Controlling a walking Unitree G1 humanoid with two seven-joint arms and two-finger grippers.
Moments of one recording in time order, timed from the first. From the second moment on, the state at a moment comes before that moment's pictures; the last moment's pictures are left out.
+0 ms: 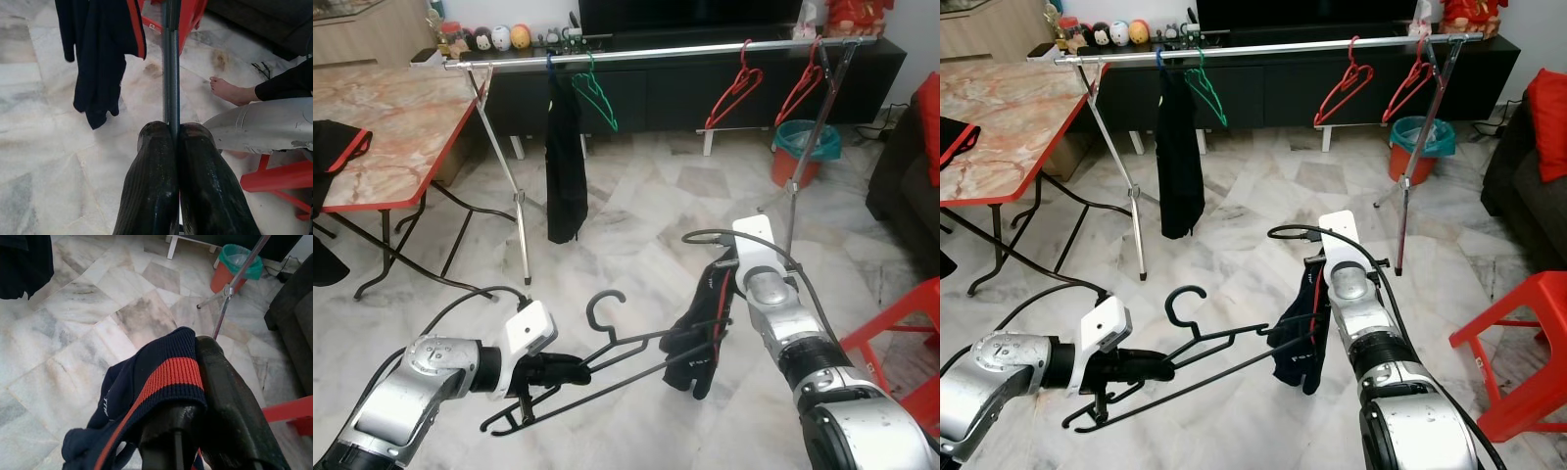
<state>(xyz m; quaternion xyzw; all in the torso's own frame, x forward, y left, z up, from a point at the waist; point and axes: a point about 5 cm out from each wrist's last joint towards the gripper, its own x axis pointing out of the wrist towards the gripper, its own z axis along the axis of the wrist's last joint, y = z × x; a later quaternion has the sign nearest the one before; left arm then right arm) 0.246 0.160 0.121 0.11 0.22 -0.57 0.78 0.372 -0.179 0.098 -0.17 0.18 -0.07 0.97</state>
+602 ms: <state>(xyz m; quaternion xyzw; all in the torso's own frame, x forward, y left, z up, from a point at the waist) 0.250 0.141 0.130 0.10 0.20 -0.59 0.78 0.379 -0.165 0.106 -0.15 0.18 -0.05 0.97</state>
